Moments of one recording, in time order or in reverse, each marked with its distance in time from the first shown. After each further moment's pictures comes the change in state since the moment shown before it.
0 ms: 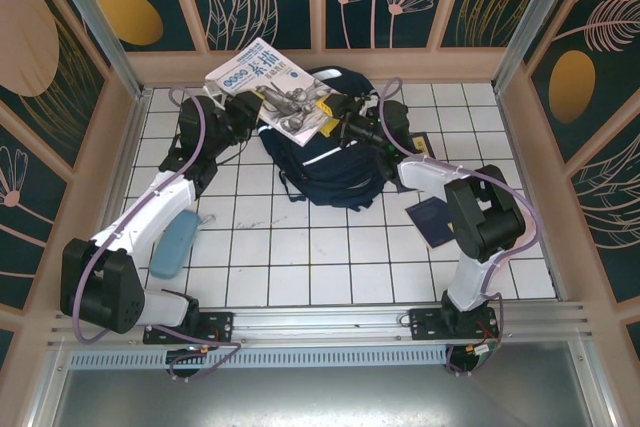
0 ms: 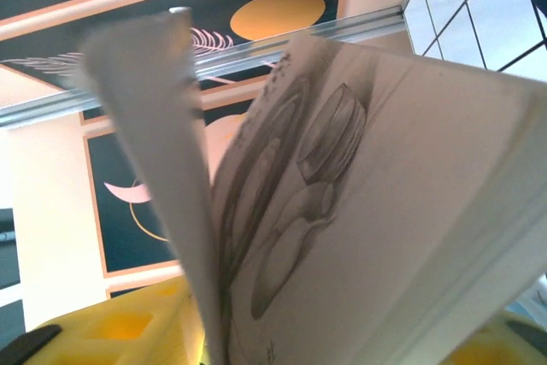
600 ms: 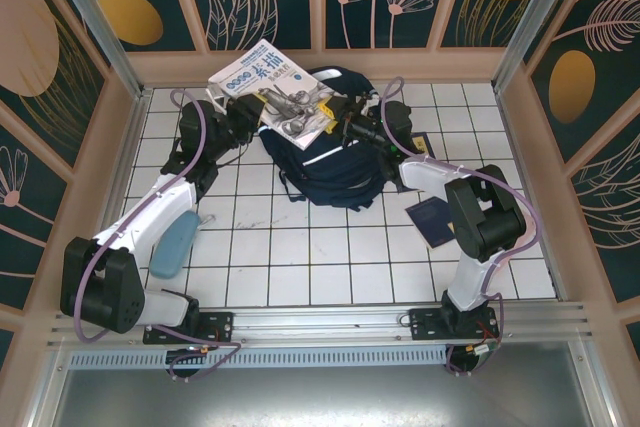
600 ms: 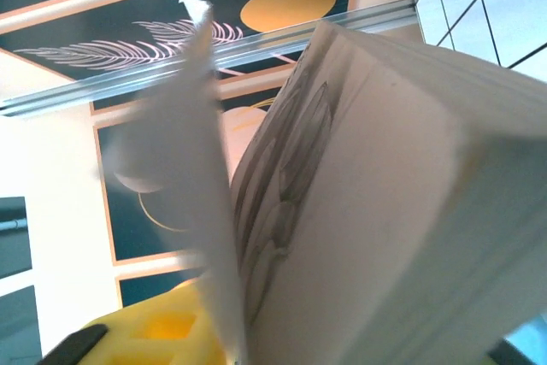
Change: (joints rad) left arm 0.001 0.002 -0.040 0.071 0.041 0.000; right arm -0.005 0.000 -0.011 0.041 -0.018 0.005
